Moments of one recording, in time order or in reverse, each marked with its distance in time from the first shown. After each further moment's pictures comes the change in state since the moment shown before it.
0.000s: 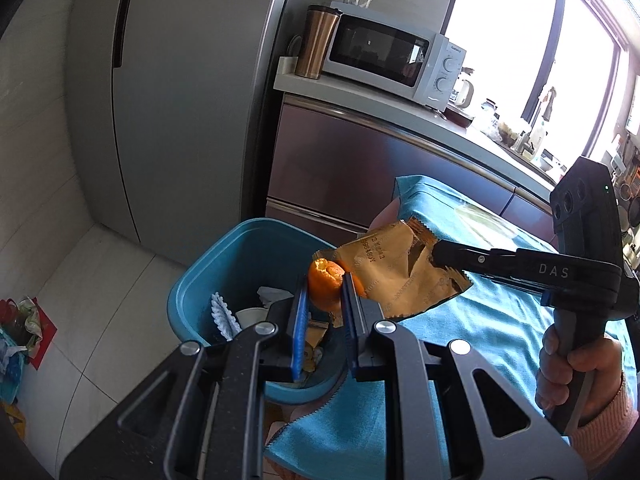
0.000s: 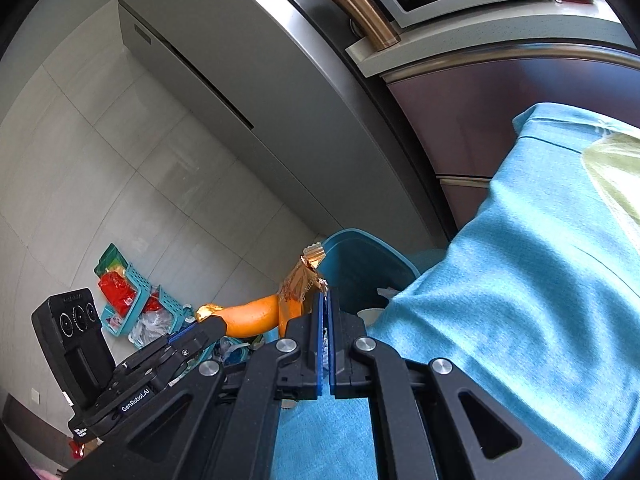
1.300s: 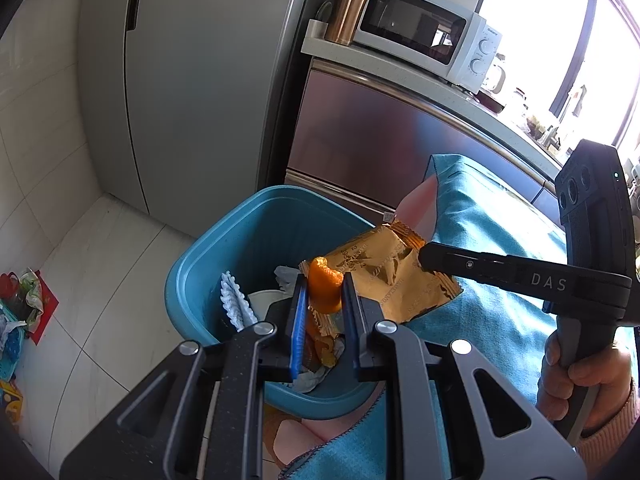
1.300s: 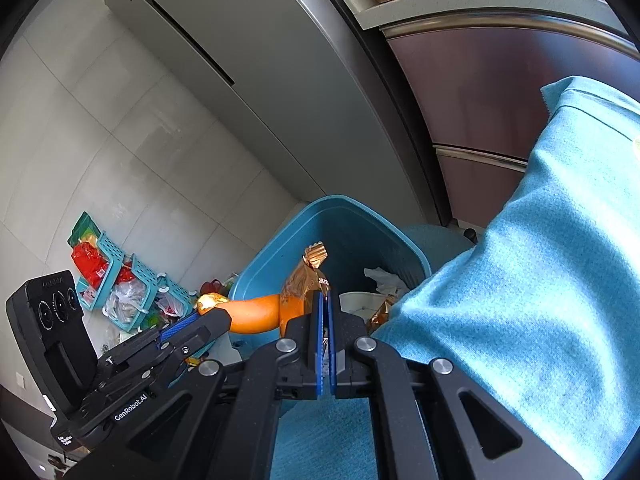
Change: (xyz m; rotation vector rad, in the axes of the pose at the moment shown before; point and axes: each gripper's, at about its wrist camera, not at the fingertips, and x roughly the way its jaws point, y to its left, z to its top) left arm 0.058 0.020 -0.010 -0.064 0.089 0.050; right arm 0.070 0.002 0.003 -0.034 0.129 -0.083
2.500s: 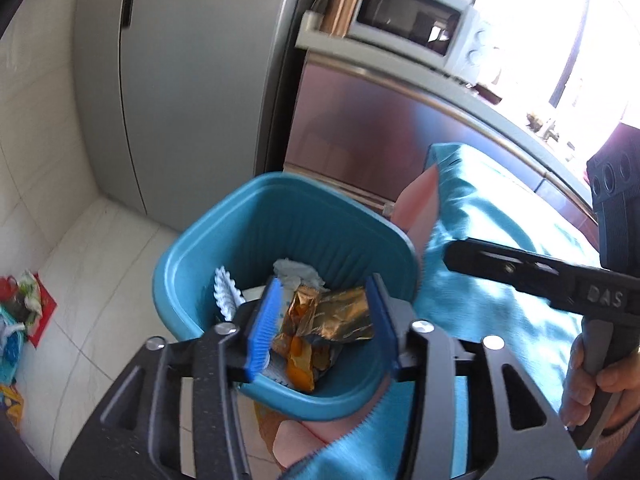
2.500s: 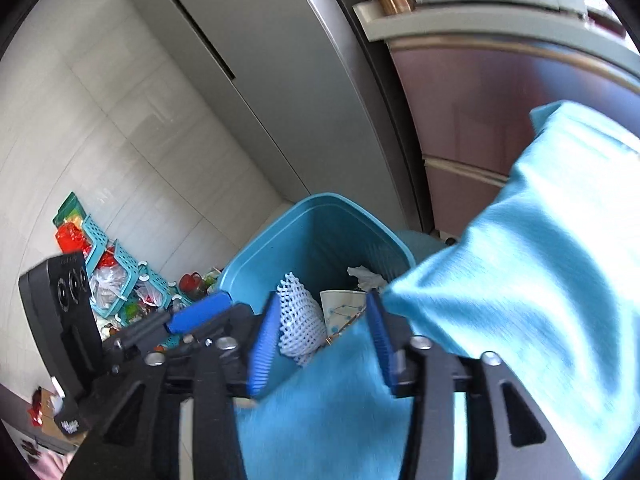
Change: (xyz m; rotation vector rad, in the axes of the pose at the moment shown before) left arm 0.006 -0.008 -0.017 0.036 -0.023 -0.002; right arm -0.018 0.017 -0.020 -0.099 -0.036 -0.071
